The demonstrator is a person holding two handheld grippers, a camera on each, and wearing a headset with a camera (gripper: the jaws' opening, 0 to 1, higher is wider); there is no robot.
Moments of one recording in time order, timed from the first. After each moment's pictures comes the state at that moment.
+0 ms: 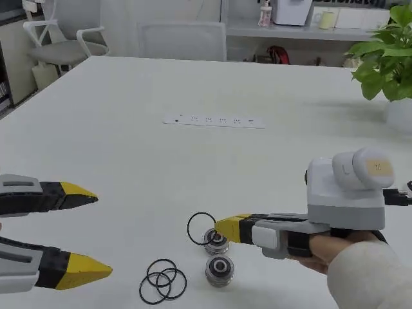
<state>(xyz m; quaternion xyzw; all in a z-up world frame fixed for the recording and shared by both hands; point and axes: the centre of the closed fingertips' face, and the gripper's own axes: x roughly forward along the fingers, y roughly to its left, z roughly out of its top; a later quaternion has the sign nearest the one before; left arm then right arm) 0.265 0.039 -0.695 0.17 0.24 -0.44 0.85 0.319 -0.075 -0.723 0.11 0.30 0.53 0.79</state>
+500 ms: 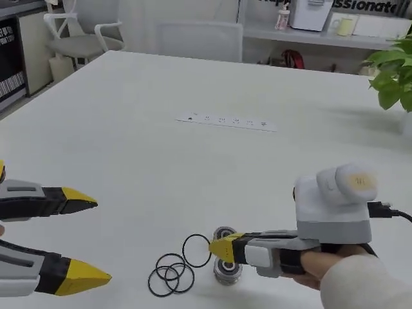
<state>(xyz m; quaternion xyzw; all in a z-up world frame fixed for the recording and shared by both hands) 0.254 0.044 -0.710 0.15 0.25 -0.43 0.85 0.297 -0.058 -0.755 0.08 0.35 0.55 0.75</state>
